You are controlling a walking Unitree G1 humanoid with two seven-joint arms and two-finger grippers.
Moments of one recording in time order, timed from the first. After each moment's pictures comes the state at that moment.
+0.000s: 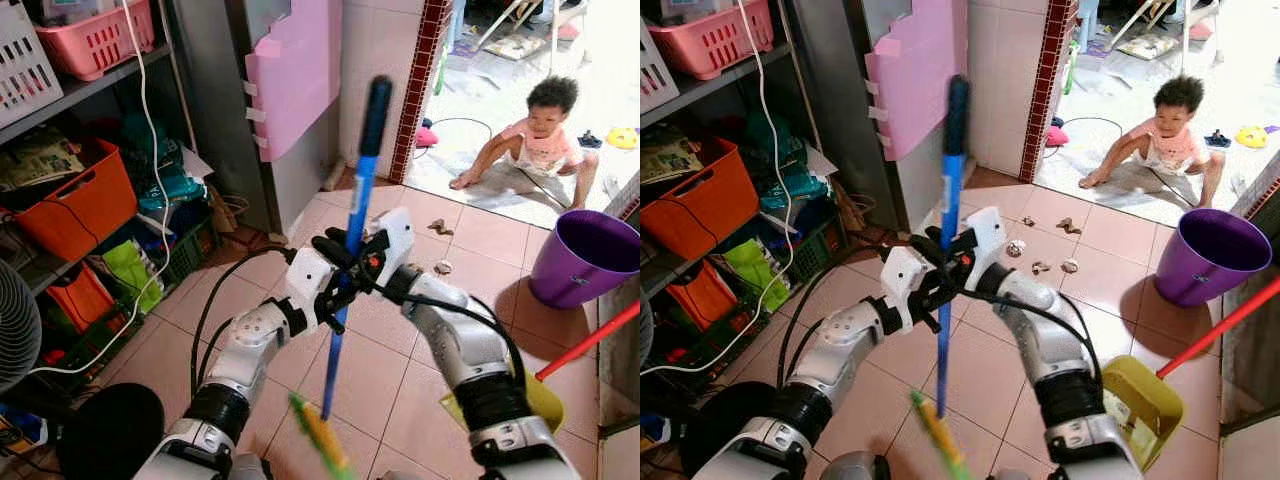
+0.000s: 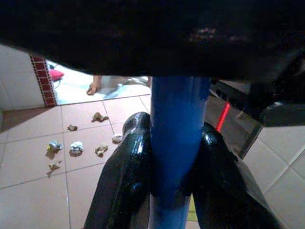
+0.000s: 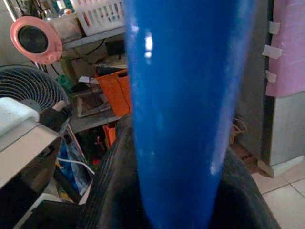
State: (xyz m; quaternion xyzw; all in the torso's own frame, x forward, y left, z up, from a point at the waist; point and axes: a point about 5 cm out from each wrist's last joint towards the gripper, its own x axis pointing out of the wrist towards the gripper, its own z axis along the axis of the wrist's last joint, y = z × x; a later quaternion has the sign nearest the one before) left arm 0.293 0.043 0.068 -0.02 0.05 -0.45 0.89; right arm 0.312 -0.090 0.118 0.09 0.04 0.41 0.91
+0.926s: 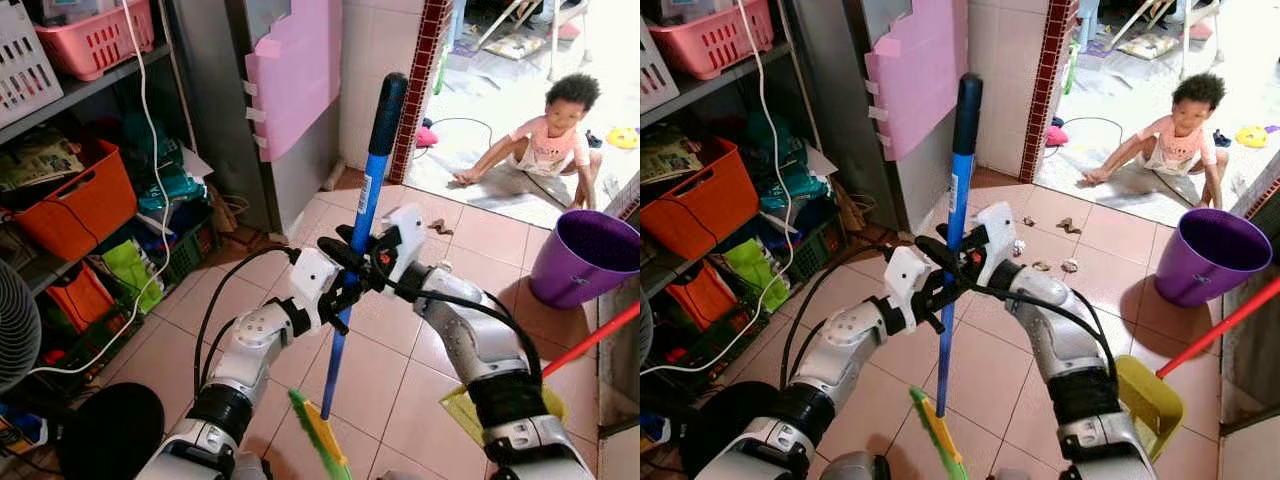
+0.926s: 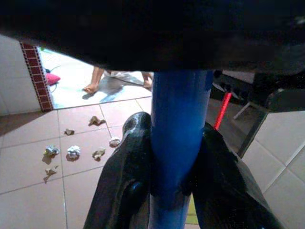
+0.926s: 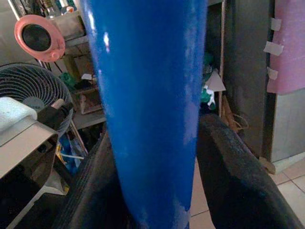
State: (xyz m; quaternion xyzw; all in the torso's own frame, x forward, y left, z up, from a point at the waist) left arm 0.292 0.041 0.069 -0.02 0.04 -0.45 0.89; right arm 0.310 -0.103 0.124 0.09 0.05 0.42 0.90
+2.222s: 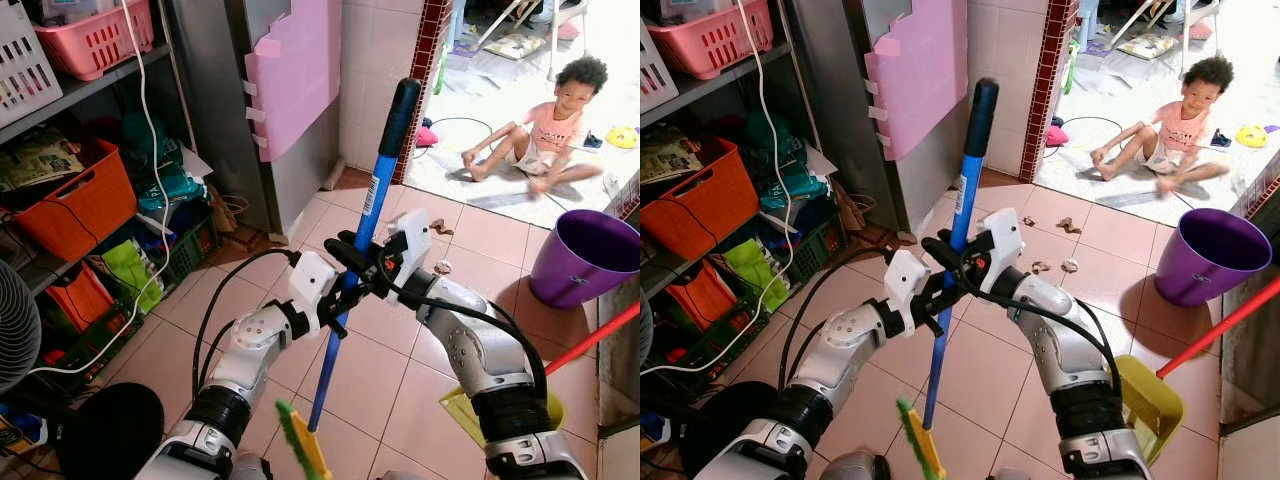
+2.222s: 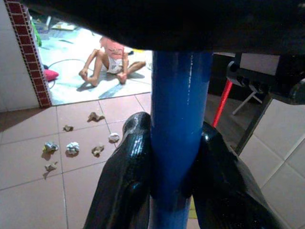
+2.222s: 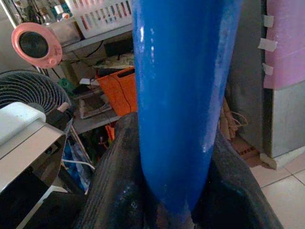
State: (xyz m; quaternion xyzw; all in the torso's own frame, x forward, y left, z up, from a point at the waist) left arm 0.290 0.042 0.065 -0.02 0.05 -0.45 0.89; right arm 0.302 -0.104 0.121 0.11 0.05 0.40 0.91
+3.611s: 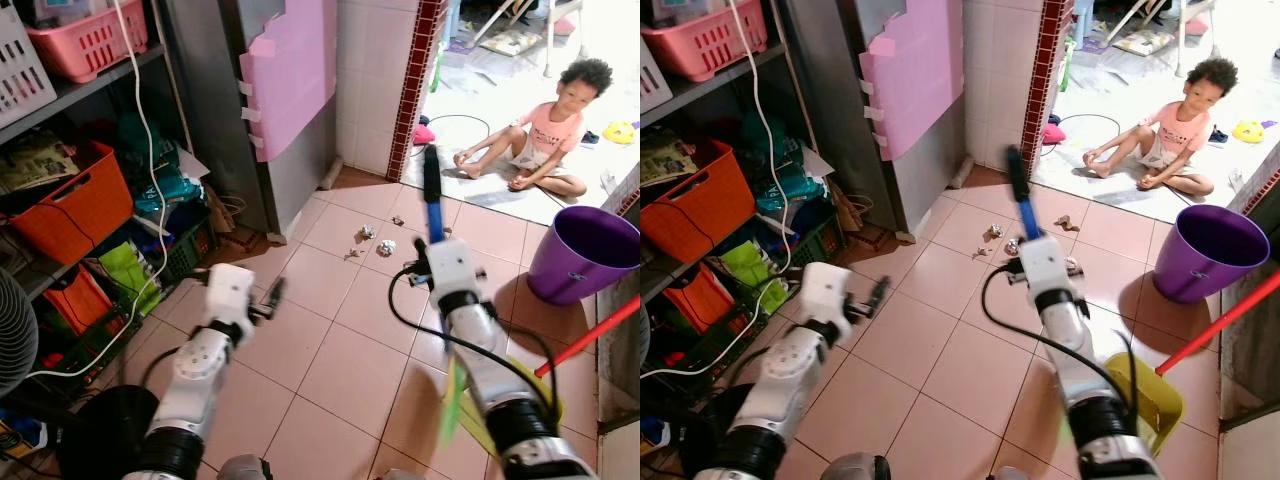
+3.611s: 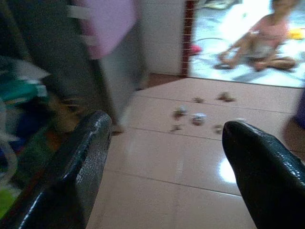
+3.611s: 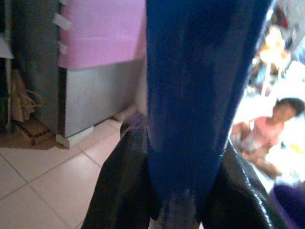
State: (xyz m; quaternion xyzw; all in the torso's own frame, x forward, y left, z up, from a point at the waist) left arm 0.282 0.140 0.045 0.03 0.08 -0.12 0.99; right arm 0.306 -0.172 0.066 -0.15 0.00 0.02 0.99
